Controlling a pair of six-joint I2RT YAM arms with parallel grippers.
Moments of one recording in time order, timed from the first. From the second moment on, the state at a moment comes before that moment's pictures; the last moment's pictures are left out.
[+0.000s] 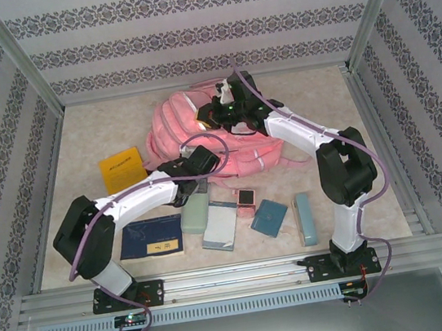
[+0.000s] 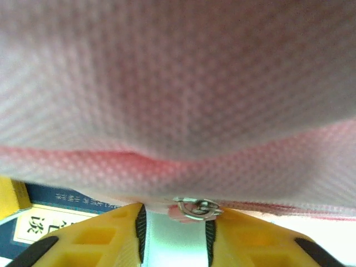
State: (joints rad) left arm -0.75 1.64 1.11 -0.65 -0.43 -0.58; right arm 0.47 1.90 1.51 -0.12 -0.64 1.06
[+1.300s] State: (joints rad) left arm -0.53 1.42 0.95 -0.57 -0.20 -0.57; right arm 0.47 1.85 1.52 -0.39 -0.69 0.58
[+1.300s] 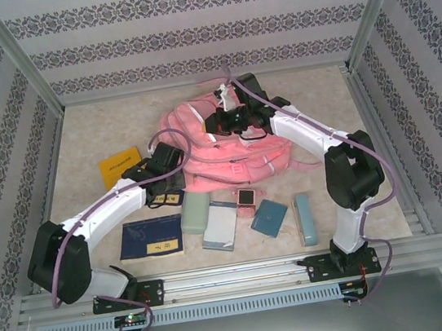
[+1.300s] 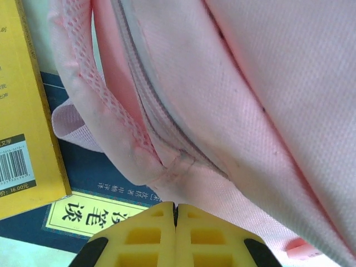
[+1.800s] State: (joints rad) left arm -0.56 1.32 0.80 -0.40 0.02 -0.59; right arm 0.47 1.85 1.51 -0.33 -0.70 0.71
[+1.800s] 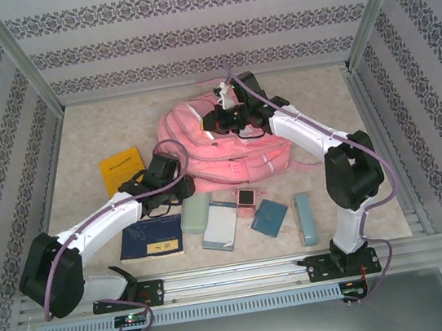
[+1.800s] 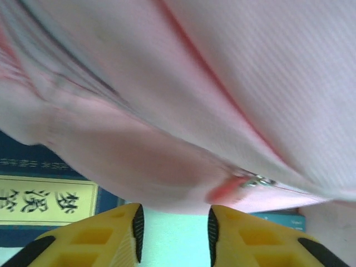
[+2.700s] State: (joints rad) left arm -0.56 1.36 0.76 -0.22 -0.05 -0.43; right arm 0.46 1.85 1.46 -0.15 -0.80 0.92
